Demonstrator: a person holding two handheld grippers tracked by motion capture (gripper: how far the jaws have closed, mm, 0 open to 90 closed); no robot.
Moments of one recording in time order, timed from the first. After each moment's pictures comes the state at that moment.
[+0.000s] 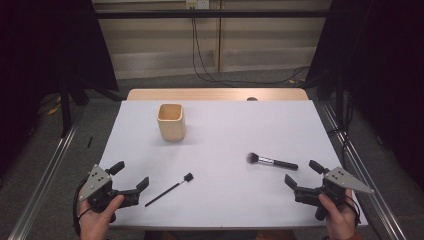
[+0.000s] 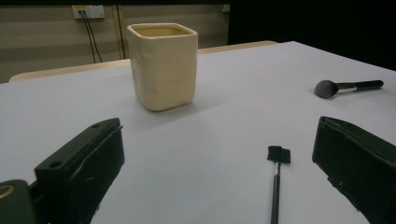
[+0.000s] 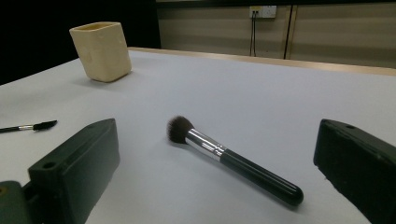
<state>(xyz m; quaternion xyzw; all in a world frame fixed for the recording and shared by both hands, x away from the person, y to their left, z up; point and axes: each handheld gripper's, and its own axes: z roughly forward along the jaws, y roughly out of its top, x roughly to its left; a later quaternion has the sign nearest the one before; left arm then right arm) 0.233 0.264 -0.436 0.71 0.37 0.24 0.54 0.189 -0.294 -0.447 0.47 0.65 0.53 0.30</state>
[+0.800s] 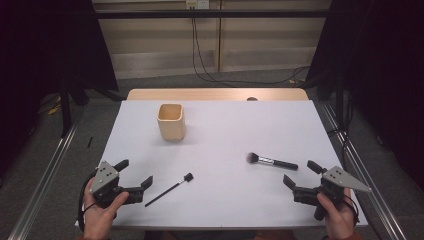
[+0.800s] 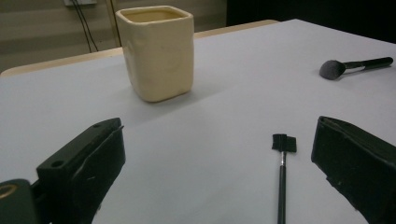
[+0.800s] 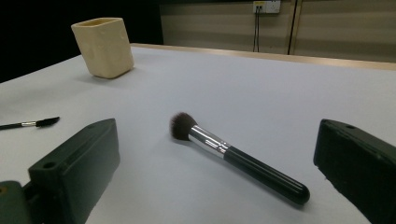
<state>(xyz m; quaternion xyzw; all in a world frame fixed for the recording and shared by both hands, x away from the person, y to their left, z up) 0.245 0.254 -0.434 0.75 0.36 0.23 0.51 0.192 -0.293 -0.449 0.47 0.65 0.52 0.29</state>
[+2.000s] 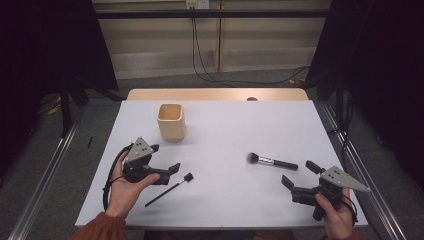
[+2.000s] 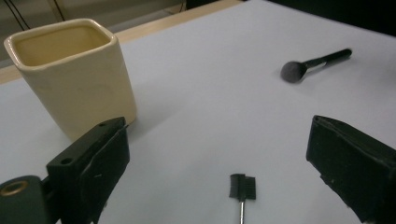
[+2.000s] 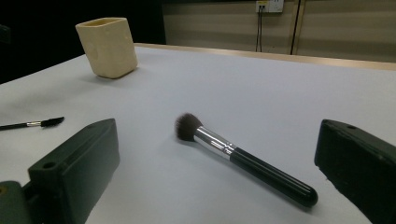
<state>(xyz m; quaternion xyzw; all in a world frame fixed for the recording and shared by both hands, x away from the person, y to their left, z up) 0.290 0.187 -0.404 0.81 0.31 0.17 0.47 0.191 -0.288 -0.448 0.46 0.65 0.53 0.28</state>
